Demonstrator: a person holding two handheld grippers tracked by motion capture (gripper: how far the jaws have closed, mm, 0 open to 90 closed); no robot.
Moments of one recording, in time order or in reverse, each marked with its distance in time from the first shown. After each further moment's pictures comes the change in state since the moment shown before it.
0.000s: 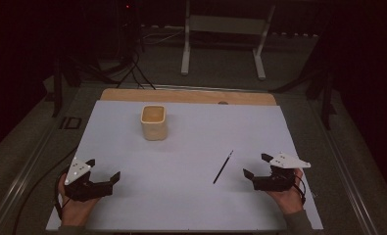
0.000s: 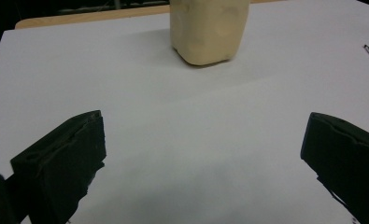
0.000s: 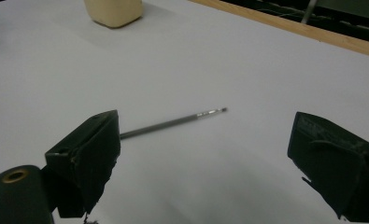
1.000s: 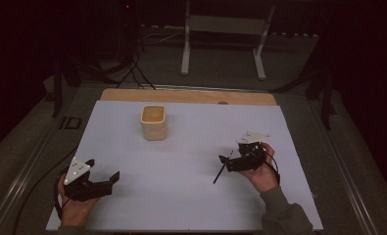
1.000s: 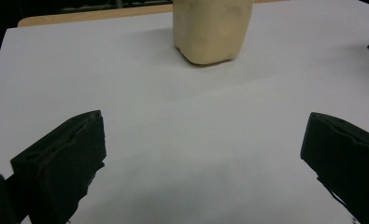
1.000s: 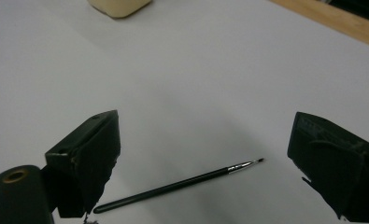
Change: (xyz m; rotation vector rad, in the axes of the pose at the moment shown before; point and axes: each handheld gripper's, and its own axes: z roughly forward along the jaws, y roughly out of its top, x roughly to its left) left arm 0.001 -0.001 0.000 0.002 0.004 -0.007; right arm 0.023 0.062 0.069 0.189 0.016 -0.033
